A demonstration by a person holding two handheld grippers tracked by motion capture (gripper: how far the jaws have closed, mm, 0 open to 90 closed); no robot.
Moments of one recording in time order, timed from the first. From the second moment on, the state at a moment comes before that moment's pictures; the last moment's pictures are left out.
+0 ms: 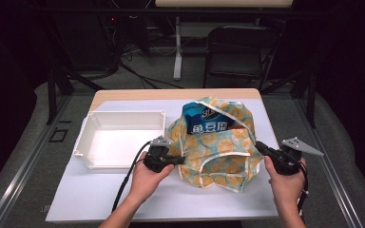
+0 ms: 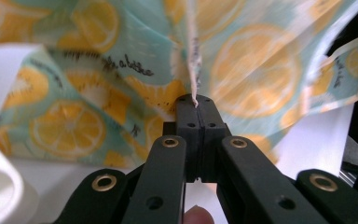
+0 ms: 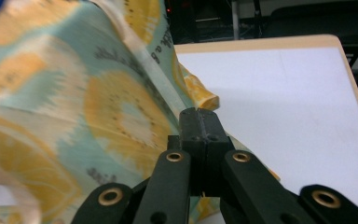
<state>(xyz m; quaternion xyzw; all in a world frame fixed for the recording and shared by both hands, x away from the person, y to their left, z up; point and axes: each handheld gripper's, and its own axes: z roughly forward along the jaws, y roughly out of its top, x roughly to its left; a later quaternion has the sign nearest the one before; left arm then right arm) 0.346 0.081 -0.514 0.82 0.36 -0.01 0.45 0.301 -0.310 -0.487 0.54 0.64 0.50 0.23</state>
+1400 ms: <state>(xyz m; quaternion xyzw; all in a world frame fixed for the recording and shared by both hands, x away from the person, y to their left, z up) 0.345 0.085 -0.520 0.81 0.41 0.04 0.42 0.301 -0.272 -0.535 0.50 0.76 0.38 0.17</state>
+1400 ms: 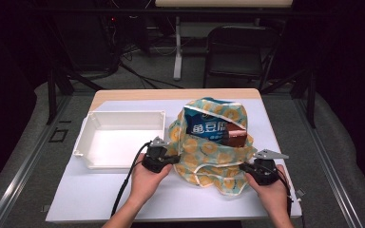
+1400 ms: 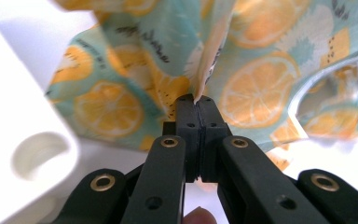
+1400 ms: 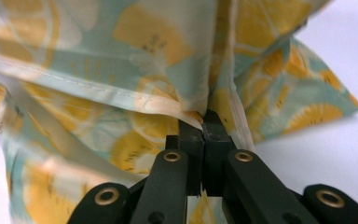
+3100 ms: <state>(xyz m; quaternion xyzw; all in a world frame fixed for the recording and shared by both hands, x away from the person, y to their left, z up) 0.377 0.089 -0.417 0.74 0.37 0.13 0.54 0.351 -0.257 -0.399 0.41 0.69 0.50 0.32</state>
